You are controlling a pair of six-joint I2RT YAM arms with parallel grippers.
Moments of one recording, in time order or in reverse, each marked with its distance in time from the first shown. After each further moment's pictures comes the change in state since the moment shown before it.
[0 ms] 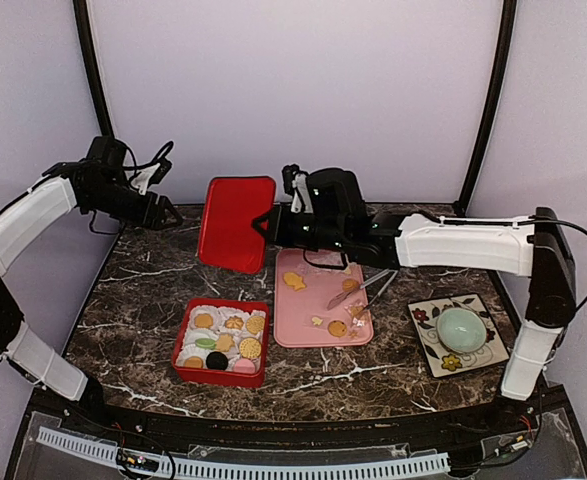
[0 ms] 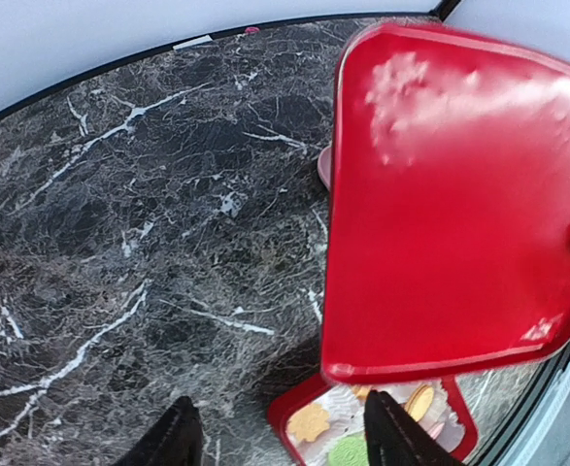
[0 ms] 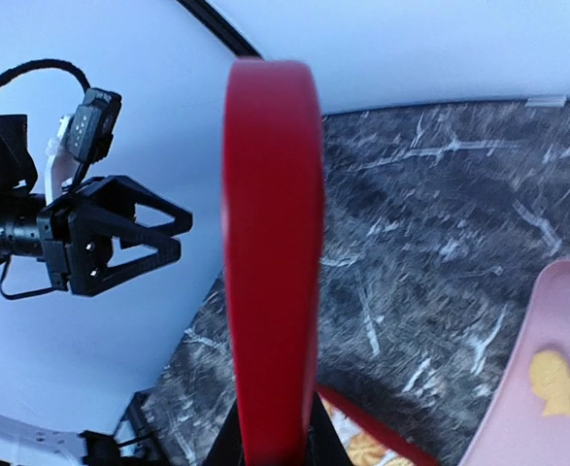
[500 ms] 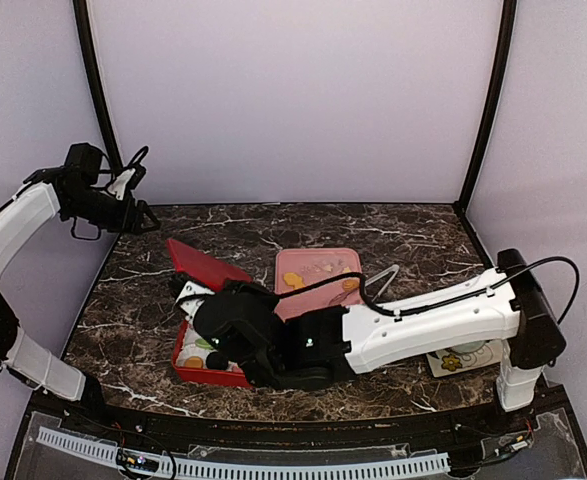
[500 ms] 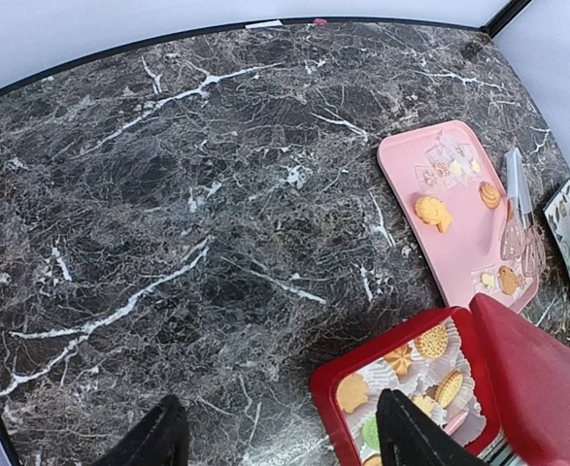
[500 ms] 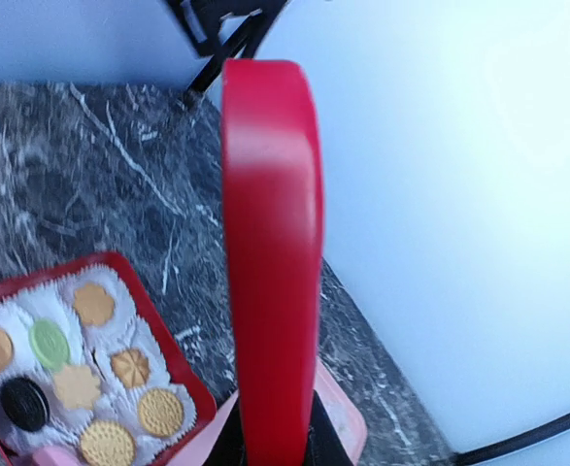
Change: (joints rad) left arm 0.138 -0.064 -0.050 -0.060 -0.017 0.039; right arm 0.510 0.138 0.195 -0.215 1.027 -1.090
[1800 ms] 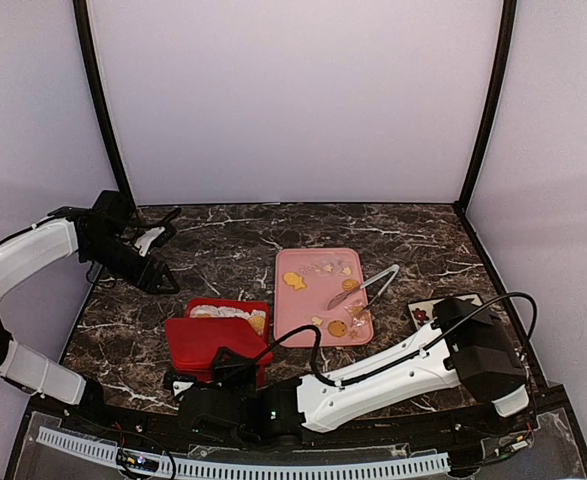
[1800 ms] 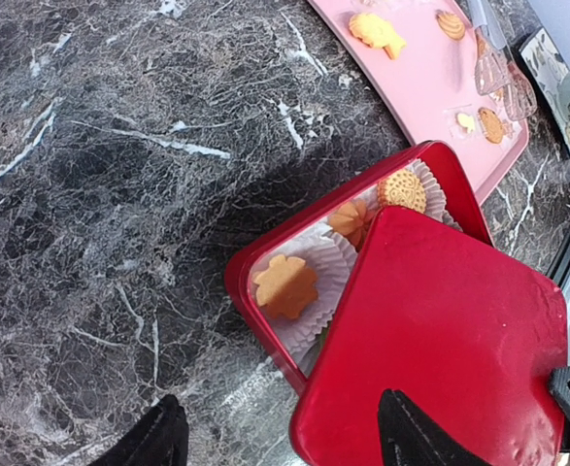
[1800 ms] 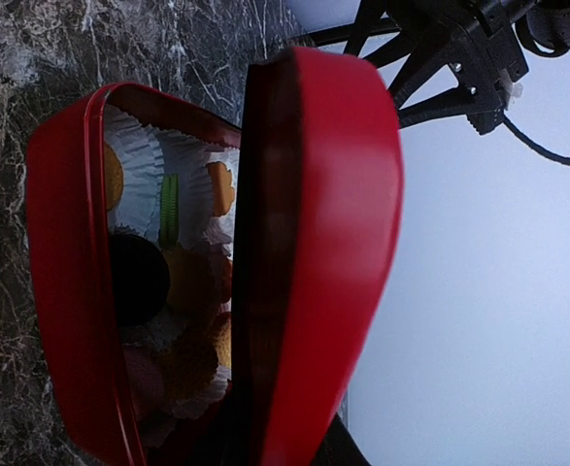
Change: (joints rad) left arm -0.151 -0.088 -0.332 -0.007 0.031 0.088; right arm 0.149 0.245 -0.023 -0.046 0.099 -0.279
